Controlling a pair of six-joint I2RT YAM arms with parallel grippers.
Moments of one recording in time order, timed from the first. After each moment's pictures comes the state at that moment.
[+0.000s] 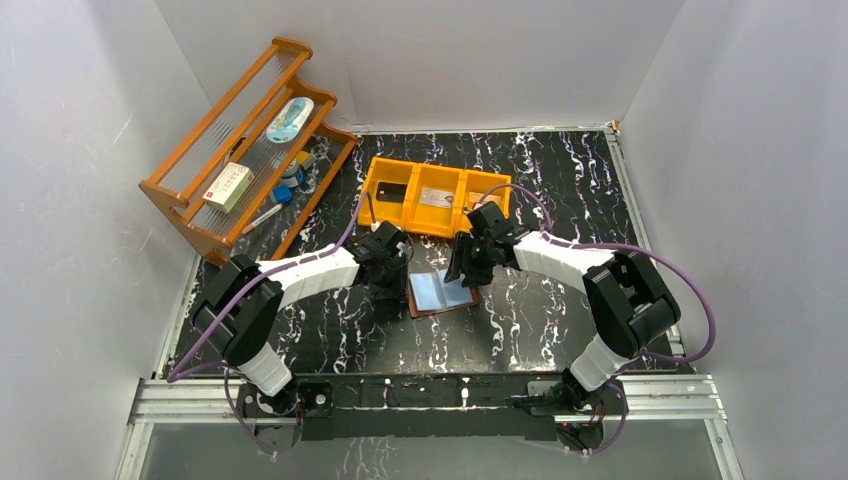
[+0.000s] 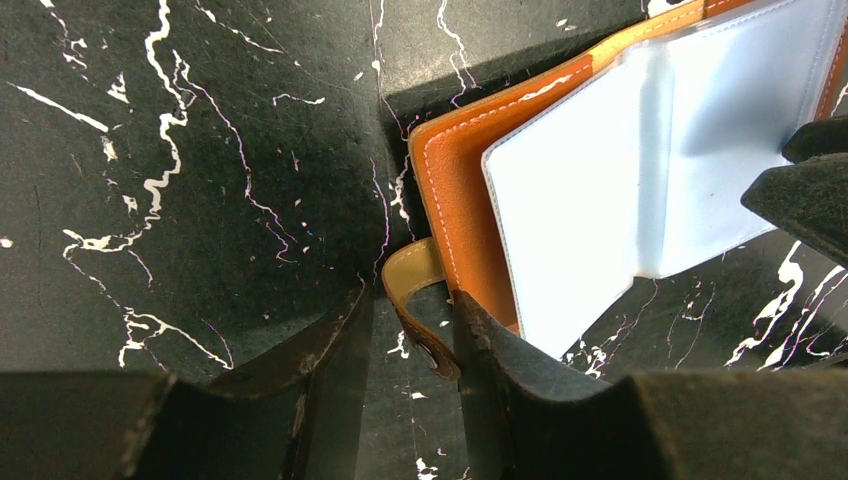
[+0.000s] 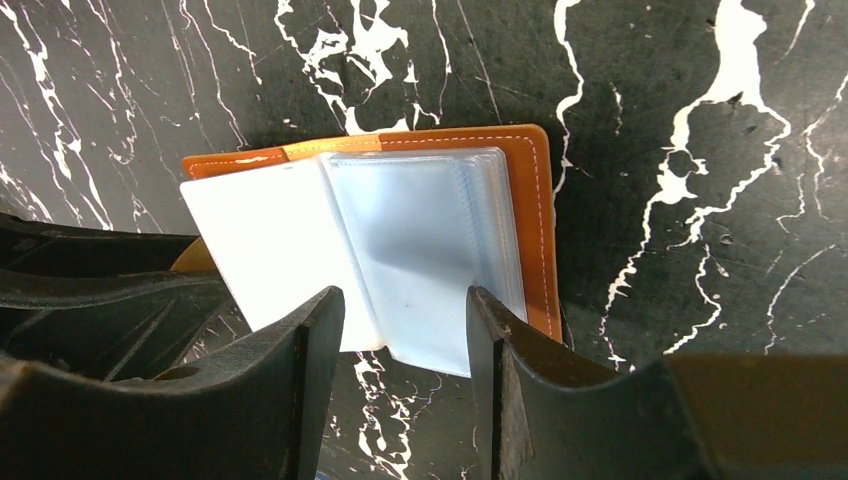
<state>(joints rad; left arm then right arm) -0.73 1.62 0.92 -0.47 0.04 -0.70 0.62 1.61 0.93 -0.37 -0.22 0.72</state>
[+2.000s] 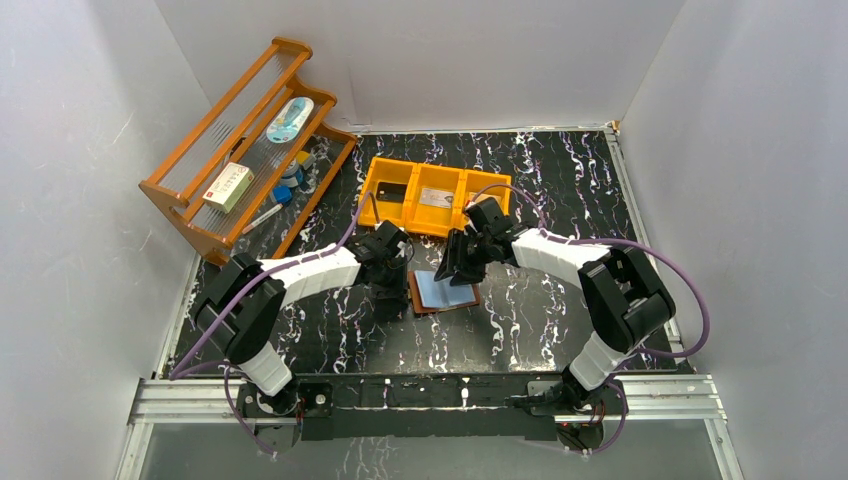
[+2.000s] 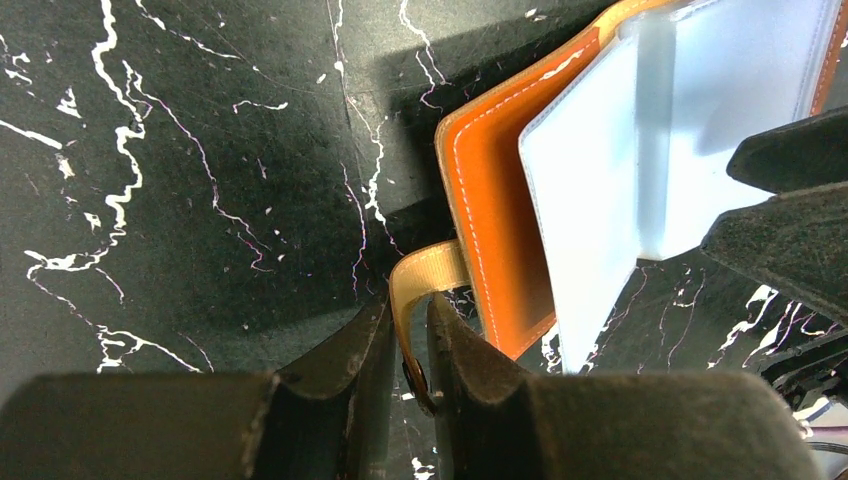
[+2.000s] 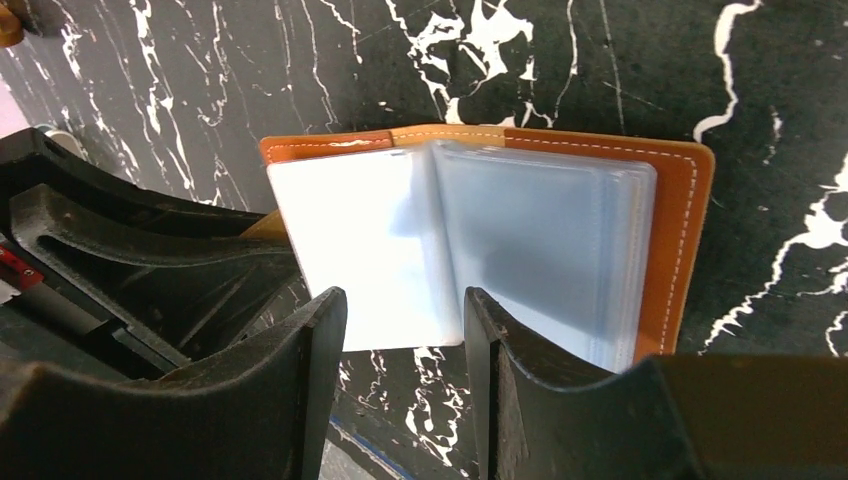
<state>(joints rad) -0.73 1.63 0.92 -0.45 0.08 -0.67 0.60 1.64 0.95 -0.32 -0.38 0.73</state>
